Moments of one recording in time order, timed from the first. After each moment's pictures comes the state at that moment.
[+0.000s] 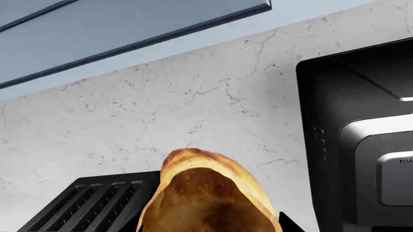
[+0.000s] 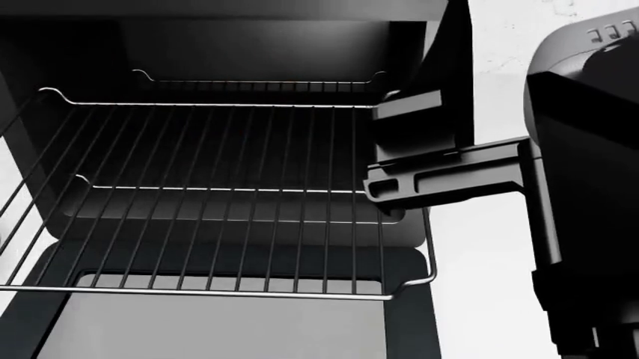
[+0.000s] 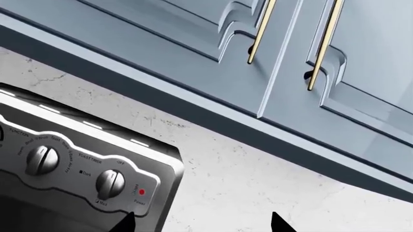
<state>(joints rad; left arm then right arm) -1.83 -0.98 0.53 0.02 -1.45 -1.46 -0.69 1.41 0.85 -0.34 -0.85 1.75 1.17 1.31</state>
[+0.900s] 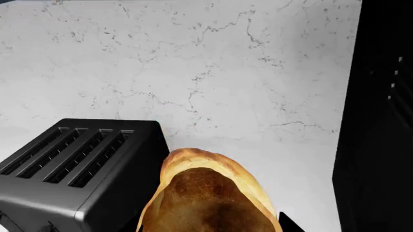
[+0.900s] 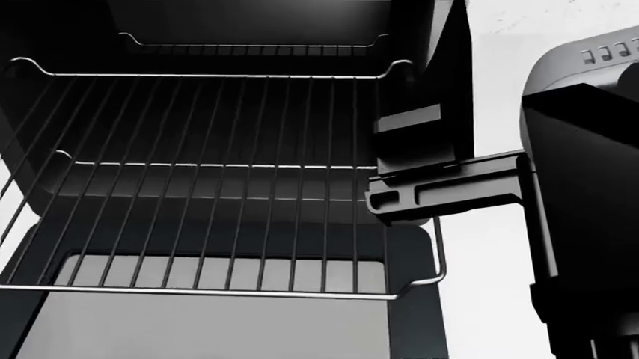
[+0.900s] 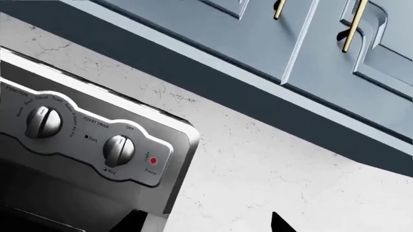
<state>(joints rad) -1.80 -0.91 0.62 -0.23 -1.30 -1.34 -0.62 1.40 0.87 -0.35 -0.87 1.75 1.15 1.31</state>
